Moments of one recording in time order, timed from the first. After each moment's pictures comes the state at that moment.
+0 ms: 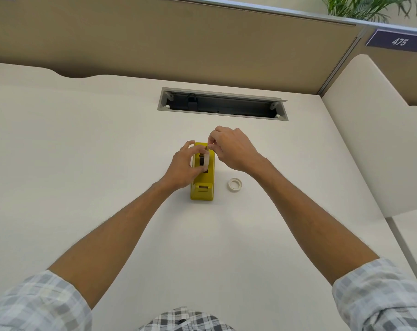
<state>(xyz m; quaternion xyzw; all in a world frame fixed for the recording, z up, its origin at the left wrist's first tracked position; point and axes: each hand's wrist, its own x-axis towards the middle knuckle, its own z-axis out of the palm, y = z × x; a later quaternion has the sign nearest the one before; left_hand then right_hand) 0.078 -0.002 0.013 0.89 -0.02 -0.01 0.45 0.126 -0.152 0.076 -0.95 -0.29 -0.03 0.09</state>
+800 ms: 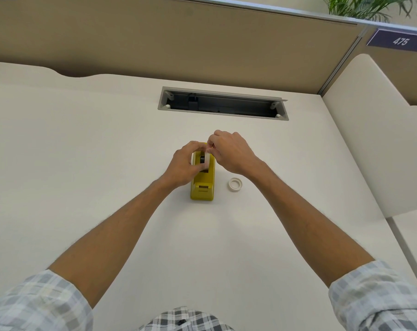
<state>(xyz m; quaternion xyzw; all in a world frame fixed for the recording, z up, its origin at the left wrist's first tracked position) 0.084 -0.001 0.011 0.88 -0.03 0.00 0.47 0.125 -0.150 0.064 -0.95 -0.30 -0.03 0.07</state>
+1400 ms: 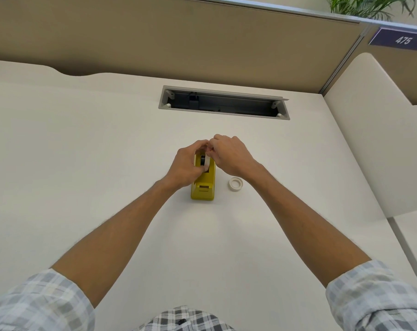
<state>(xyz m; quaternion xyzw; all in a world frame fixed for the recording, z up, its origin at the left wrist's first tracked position) 0.084 -0.004 0.003 0.88 -0.06 0.03 0.48 0.125 -0.146 0.049 -0.95 -0.29 -0.02 0.06</state>
